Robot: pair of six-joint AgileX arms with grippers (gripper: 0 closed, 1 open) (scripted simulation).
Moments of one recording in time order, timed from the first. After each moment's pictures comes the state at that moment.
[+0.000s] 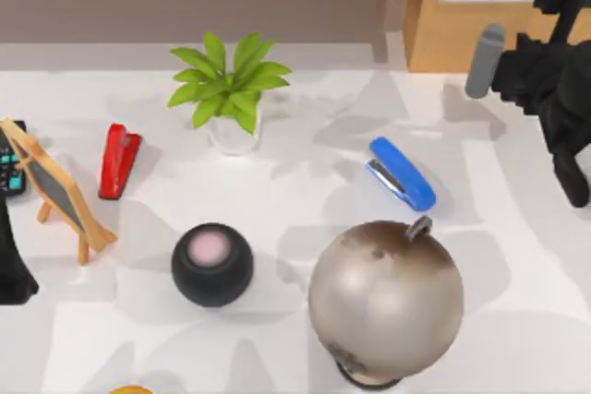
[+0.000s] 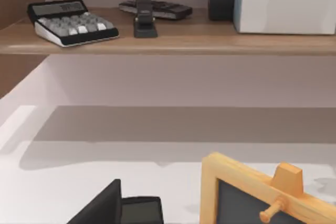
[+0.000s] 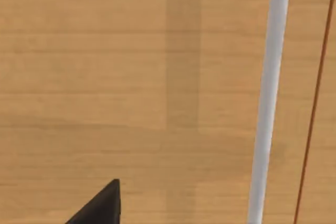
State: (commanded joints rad) left arm 0.00 0.00 0.00 0.00 0.00 0.00; right arm 0.17 2.24 0.97 1.27 0.21 -1.56
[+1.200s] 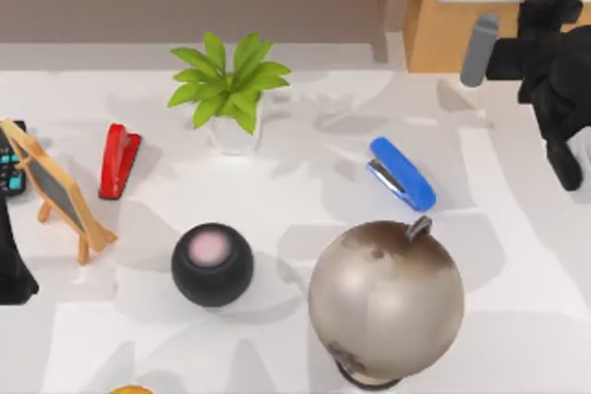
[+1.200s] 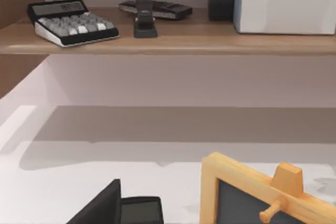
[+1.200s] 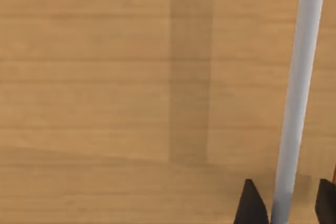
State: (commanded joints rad) left arm 0.00 0.00 0.00 0.00 0.00 0.00; right arm 0.16 2.28 1.06 1.22 0.20 -1.56
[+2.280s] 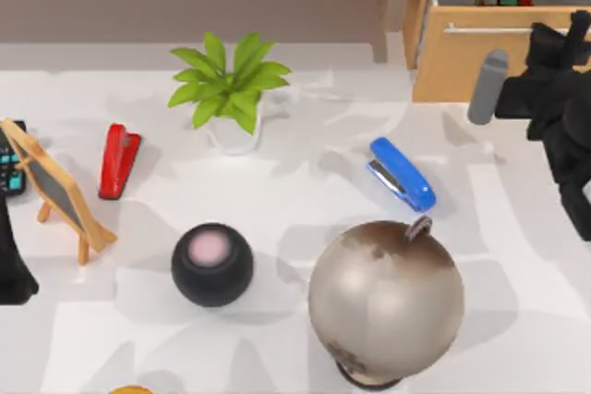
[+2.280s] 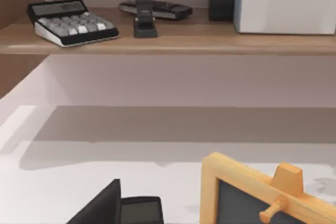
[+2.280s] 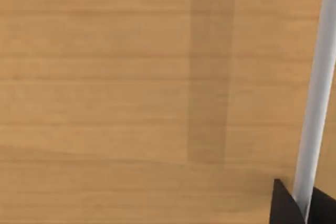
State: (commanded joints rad) left arm 0.00 0.00 0.00 0.00 0.00 0.00; right arm 0.20 2.18 0.82 1.34 0.23 -1.55
